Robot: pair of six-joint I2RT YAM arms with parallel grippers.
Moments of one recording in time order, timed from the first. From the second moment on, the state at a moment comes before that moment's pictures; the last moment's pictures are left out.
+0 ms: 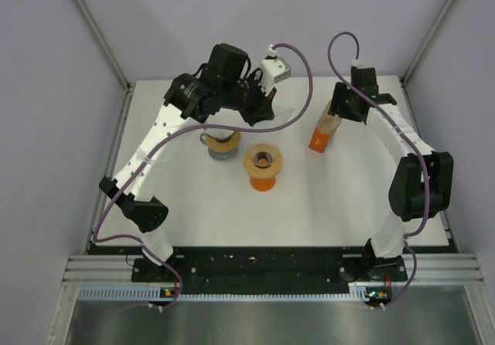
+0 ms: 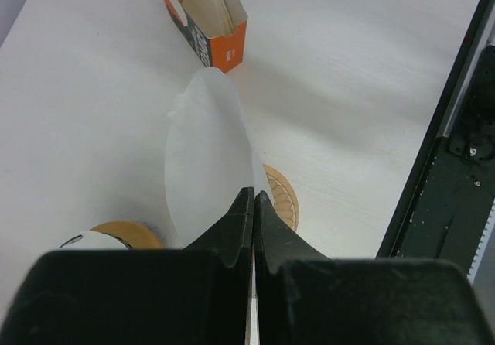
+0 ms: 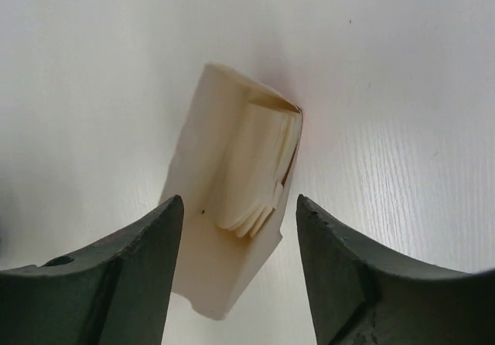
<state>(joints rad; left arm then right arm) -0.68 1.77 2.23 -1.08 0.38 0.23 0.13 1.73 1.44 -0.50 0.04 0.34</state>
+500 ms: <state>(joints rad) -0.69 1.74 2.31 -1.33 0.70 0.62 0.15 1.35 1.55 -0.59 -0.68 -0.01</state>
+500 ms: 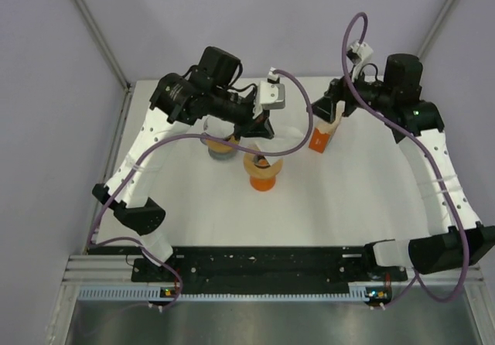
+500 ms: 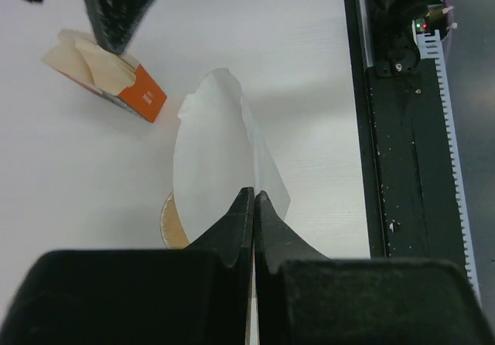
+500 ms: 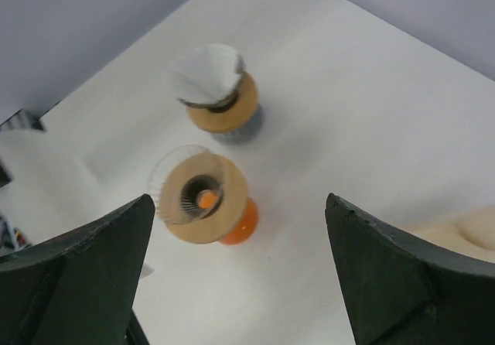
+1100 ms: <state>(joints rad) -0.77 1.72 2.32 -1.35 0.75 0.76 0.38 1.34 1.50 -0.71 -1.05 -0.15</state>
